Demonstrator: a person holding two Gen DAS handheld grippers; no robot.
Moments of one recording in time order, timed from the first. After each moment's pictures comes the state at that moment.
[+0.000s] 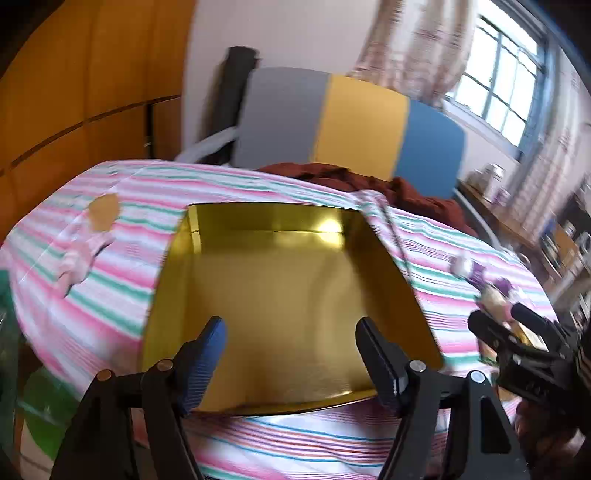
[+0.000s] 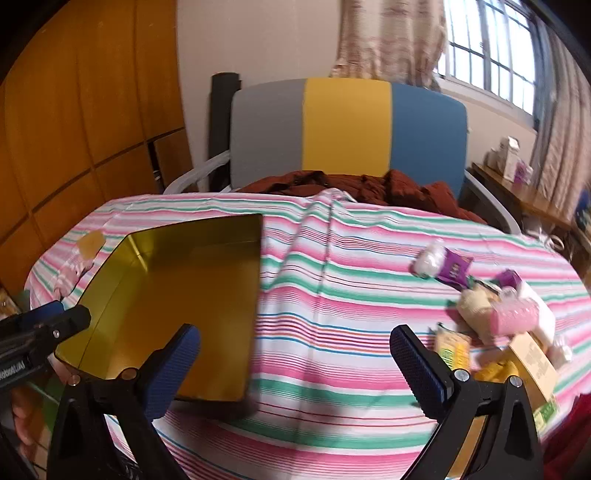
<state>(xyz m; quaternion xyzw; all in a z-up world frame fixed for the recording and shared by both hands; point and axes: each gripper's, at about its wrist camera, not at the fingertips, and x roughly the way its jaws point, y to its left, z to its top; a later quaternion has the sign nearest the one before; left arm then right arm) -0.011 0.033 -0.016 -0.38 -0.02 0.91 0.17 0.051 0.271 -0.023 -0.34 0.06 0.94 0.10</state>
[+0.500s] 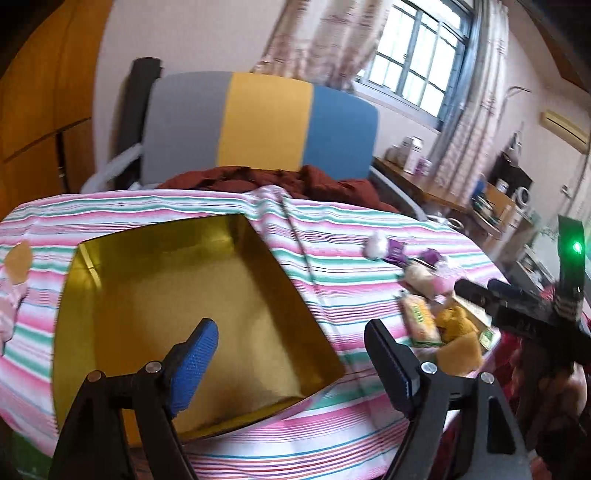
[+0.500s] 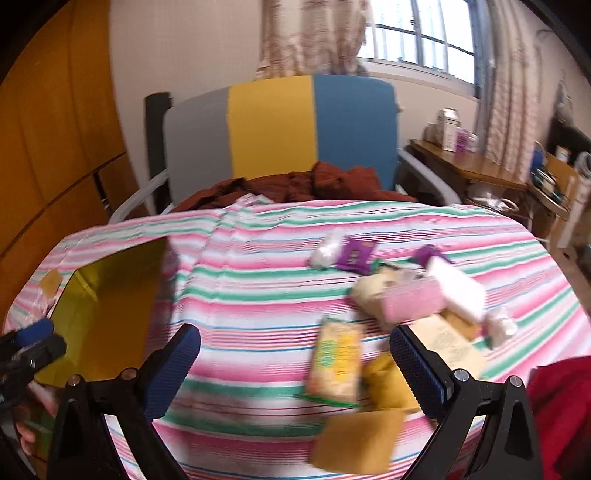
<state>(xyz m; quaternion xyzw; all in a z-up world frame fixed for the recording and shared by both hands) -0.003 0.109 0.002 -0.36 0.01 0.87 0.33 0.104 0.375 0.006 -0.33 0.11 0.92 0.20</state>
